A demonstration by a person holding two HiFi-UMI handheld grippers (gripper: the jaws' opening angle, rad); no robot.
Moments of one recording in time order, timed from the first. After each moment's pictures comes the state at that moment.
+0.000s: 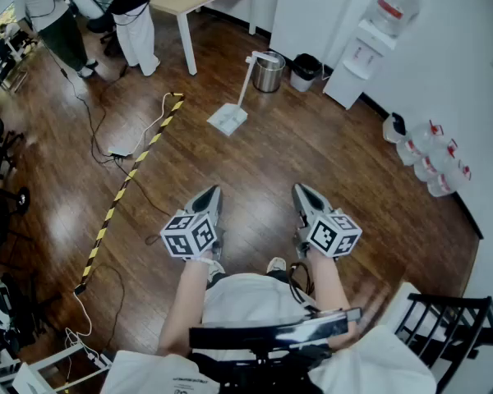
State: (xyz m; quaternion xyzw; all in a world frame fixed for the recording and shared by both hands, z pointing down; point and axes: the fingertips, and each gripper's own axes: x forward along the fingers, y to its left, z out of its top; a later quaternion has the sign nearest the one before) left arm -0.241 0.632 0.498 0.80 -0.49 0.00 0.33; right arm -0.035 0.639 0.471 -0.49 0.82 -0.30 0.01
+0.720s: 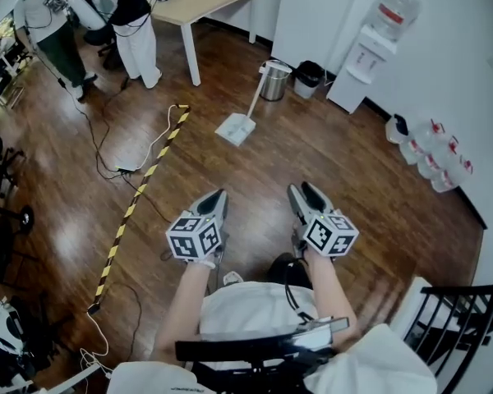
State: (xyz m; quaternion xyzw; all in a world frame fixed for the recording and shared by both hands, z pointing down) left arm -0.331 0.602 0.495 0.84 -0.45 0.04 0.30; right arm -0.133 0.607 0.478 -0.55 0.78 -0.28 0.01
